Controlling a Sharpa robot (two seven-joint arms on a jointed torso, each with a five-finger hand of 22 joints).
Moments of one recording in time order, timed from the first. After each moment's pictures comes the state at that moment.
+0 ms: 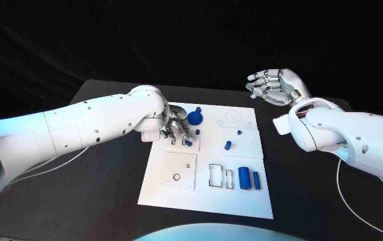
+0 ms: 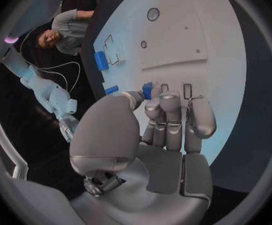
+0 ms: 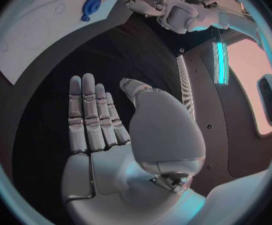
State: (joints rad) left arm 1.26 -0.62 -0.07 1.38 -0.97 0.31 -0.53; left_hand 1.35 -0.12 0.59 0.34 0.05 0.84 0.06 0.76 0.67 1.27 -0.01 1.17 1.00 1.42 -0.06 0.95 0.98 0.11 1.30 0.05 1.38 1.14; right arm 1.25 -0.89 -0.15 1.54 -0.57 -0.66 0.30; right_hand 1.30 -0.19 0.42 0.18 0.27 0.81 0.21 0.31 0.26 0.96 0.15 0.43 0.10 1.10 0.09 0.48 0.40 0.17 0.97 0.19 0.27 0.55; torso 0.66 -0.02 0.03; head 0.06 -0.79
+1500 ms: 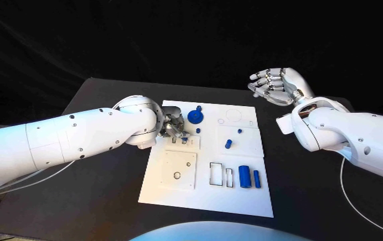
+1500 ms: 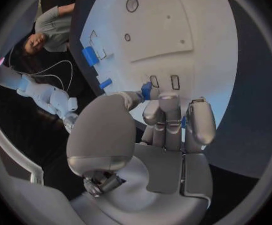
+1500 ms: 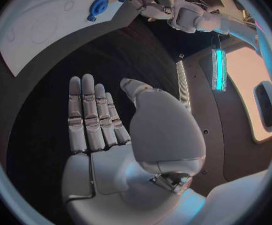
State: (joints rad) left arm 1.21 -0.73 -0.07 1.53 -1.15 0.07 -0.51; left_hand 1.30 -0.18 0.69 0.34 0.05 0.84 0.06 0.78 0.76 1.32 -0.02 1.22 1.06 1.42 -0.07 0.94 0.99 0.09 1.34 0.04 1.41 1.21; right arm 1.25 -0.89 -0.15 1.52 -0.64 -0.66 0.30; right_hand 1.29 -0.19 0.42 0.18 0.27 0.81 0.21 0.31 0.26 0.96 0.15 0.43 0.09 1.09 0.09 0.46 0.40 0.17 0.96 0.20 0.25 0.53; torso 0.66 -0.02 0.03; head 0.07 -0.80
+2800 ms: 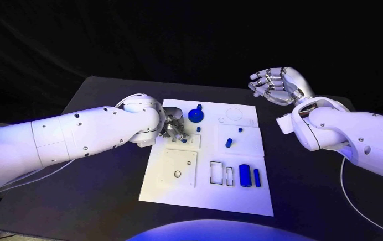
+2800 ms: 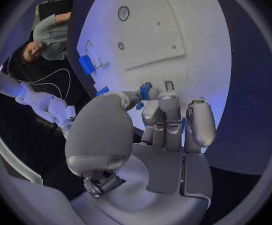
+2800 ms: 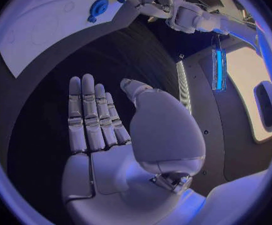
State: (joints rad) left arm 1.21 -0.71 -0.07 1.50 -1.19 0.15 -0.52; left_hand 1.25 -0.20 0.71 0.33 0.05 0.86 0.06 0.79 0.79 1.34 -0.03 1.22 1.05 1.42 -0.08 0.94 0.99 0.09 1.35 0.03 1.43 1.23; right arm 1.24 -0.89 -0.15 1.52 -0.64 -0.66 0.30; right_hand 1.29 -0.18 0.42 0.18 0.27 0.81 0.21 0.31 0.26 0.96 0.15 0.43 0.09 1.09 0.09 0.46 0.40 0.17 0.96 0.20 0.25 0.53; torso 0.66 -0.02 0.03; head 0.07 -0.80
